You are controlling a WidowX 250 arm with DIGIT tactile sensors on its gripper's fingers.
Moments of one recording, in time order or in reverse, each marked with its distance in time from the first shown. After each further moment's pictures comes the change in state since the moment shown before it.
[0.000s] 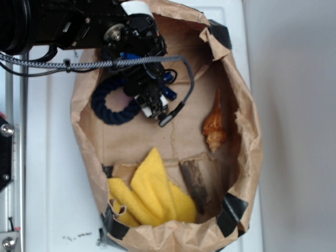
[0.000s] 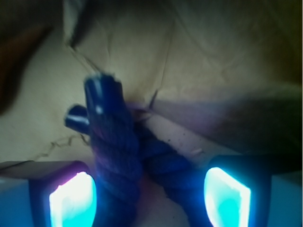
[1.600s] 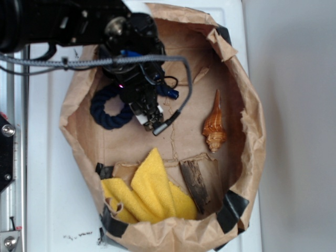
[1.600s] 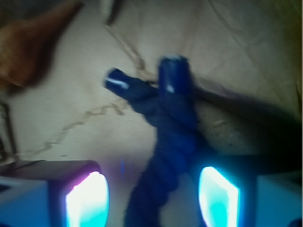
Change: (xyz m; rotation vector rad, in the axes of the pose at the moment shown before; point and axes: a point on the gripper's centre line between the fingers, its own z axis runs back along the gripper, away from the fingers) arm -0.005 -0.010 0.025 -0.087 0.085 0.003
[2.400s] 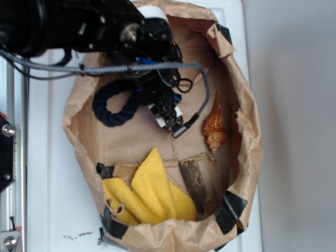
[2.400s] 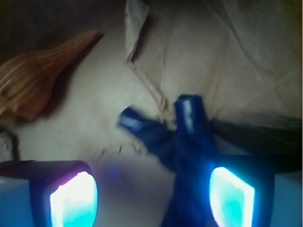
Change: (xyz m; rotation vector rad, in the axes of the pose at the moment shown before) arm 0.014 -0.020 -0.026 0.009 -0.081 -0.076
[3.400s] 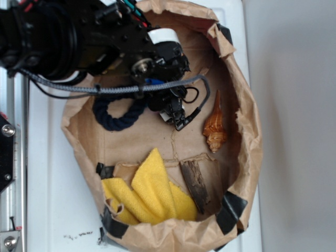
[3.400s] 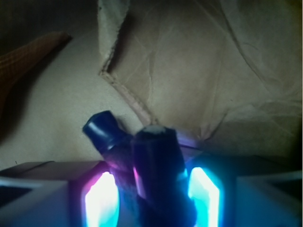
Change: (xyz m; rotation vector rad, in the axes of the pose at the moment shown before) arm 0.005 0.005 -0.014 0.087 -0.034 0.030
